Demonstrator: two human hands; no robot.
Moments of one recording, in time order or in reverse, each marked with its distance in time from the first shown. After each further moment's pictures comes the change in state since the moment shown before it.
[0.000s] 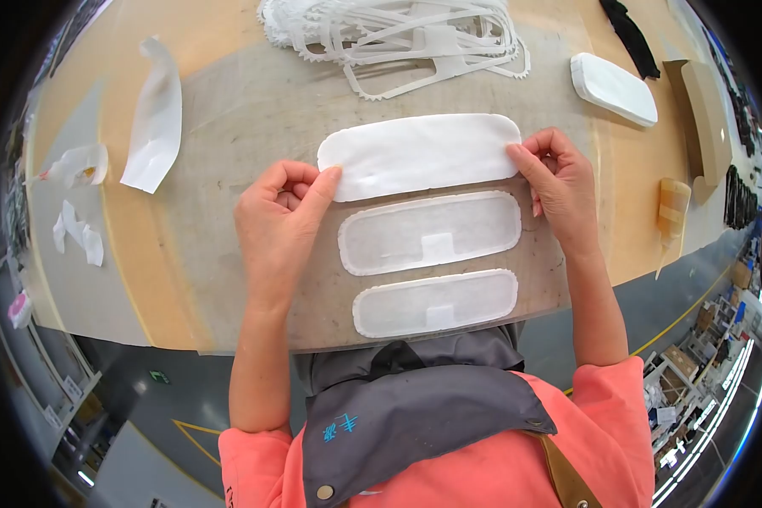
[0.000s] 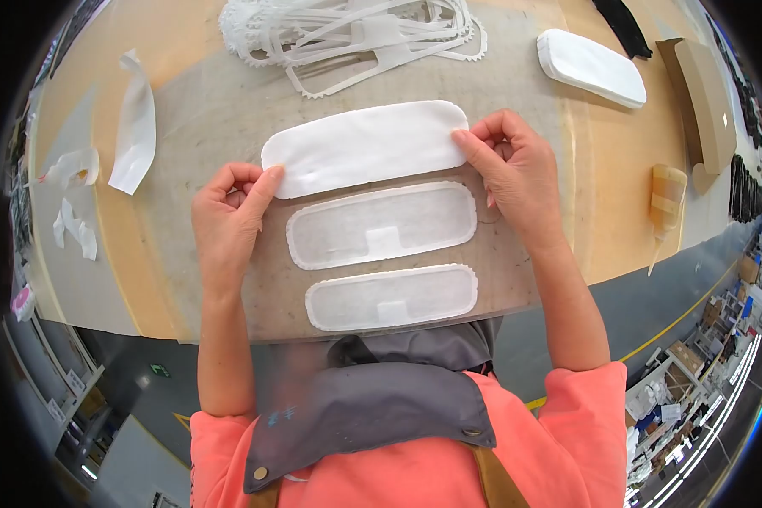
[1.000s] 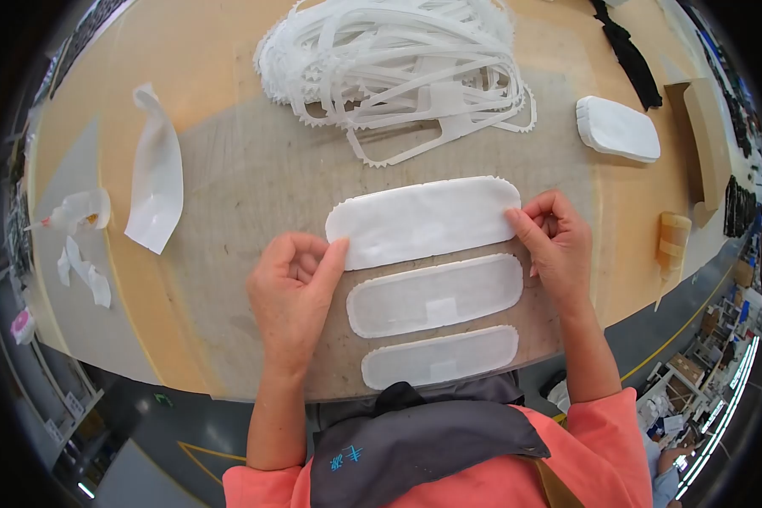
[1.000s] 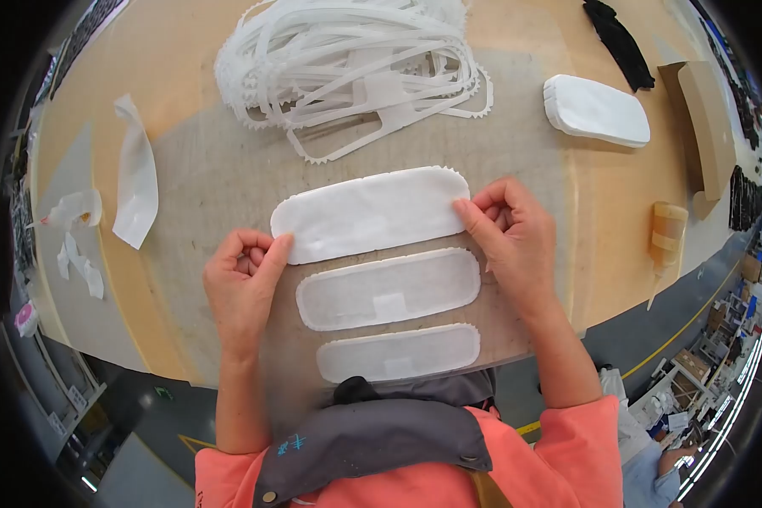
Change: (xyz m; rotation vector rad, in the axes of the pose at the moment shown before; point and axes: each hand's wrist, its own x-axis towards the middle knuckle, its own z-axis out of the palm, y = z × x) left_hand 0.001 -0.004 0.005 0.113 0.052 0.037; right_hand -0.005 -0.003 0.009 -0.002 0.072 0.035
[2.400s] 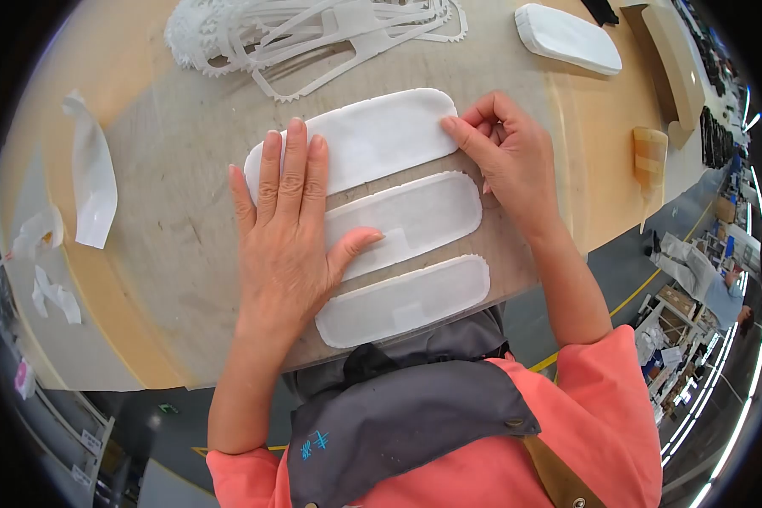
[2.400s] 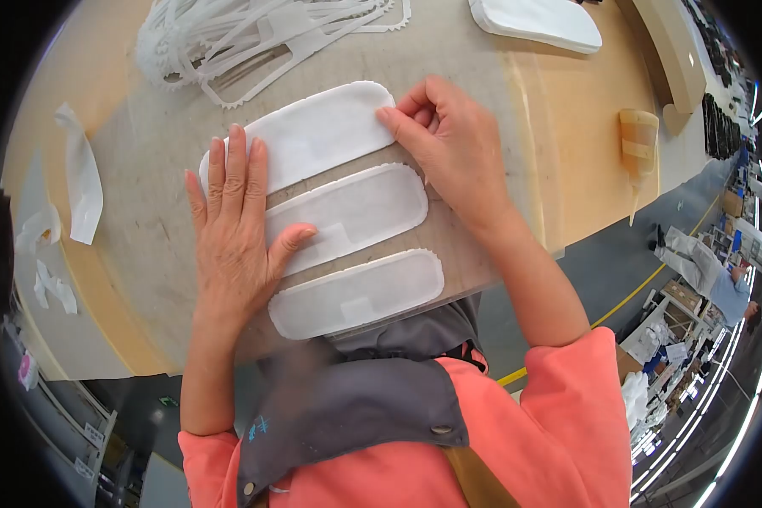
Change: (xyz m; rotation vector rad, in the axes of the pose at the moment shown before) left_hand -0.017 -0.005 0.028 0.909 -0.284 0.779; right_hand 0.001 0.001 0.002 -0.182 0.048 -0.113
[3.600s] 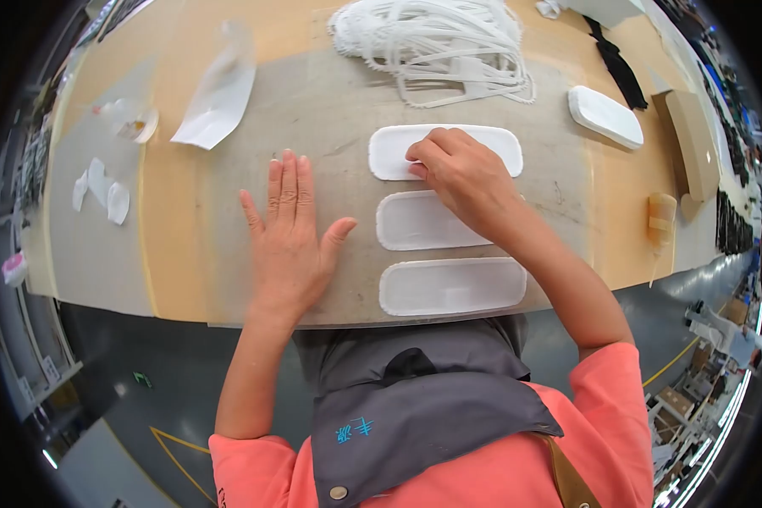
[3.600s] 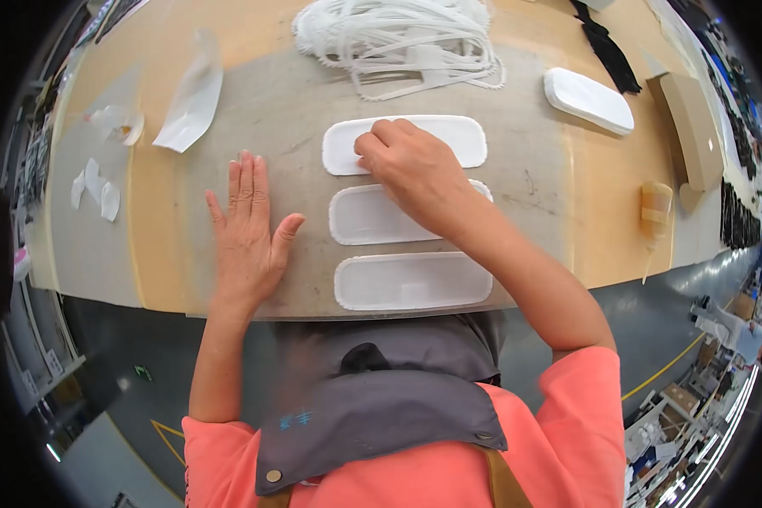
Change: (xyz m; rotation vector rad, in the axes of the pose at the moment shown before) left_hand -0.091 -0.049 -0.007 0.047 0.173 -0.325; right_hand -0.012 -0.050 0.072 -0.527 -0.243 -1.055
